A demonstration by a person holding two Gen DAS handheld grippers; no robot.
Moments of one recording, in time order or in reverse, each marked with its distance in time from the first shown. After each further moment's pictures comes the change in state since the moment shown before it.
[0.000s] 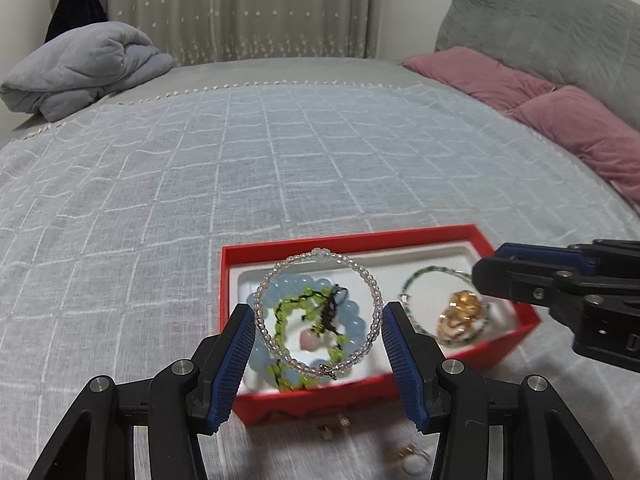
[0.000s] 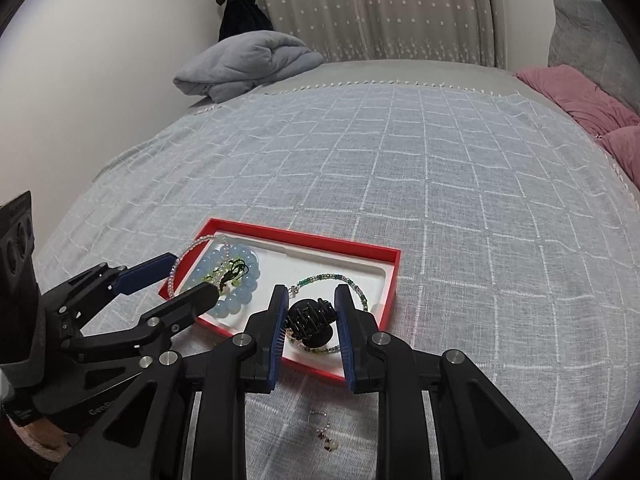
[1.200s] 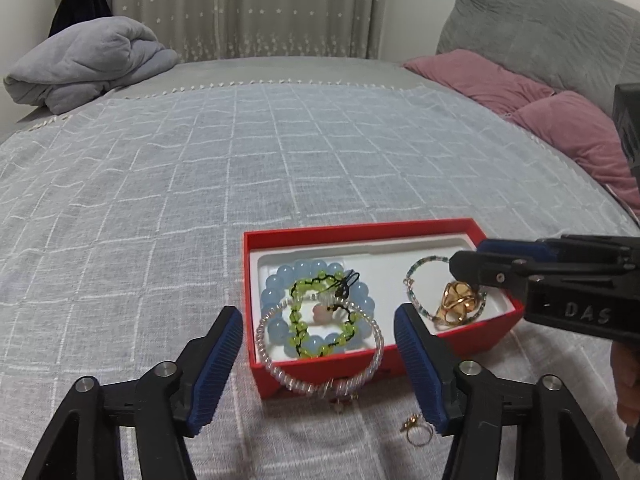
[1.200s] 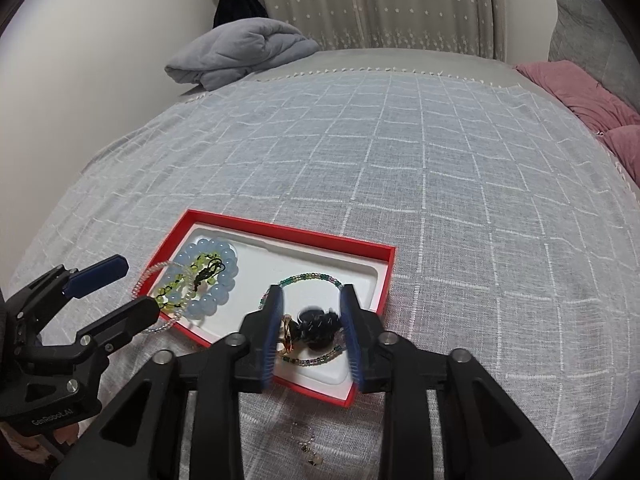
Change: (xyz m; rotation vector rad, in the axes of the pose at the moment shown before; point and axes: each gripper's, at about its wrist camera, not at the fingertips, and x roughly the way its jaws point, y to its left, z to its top) left arm -0.023 0.012 -0.010 -0.023 0.000 -0.018; right arm 0.018 -0.008 0.003 0.003 0.037 -0.013
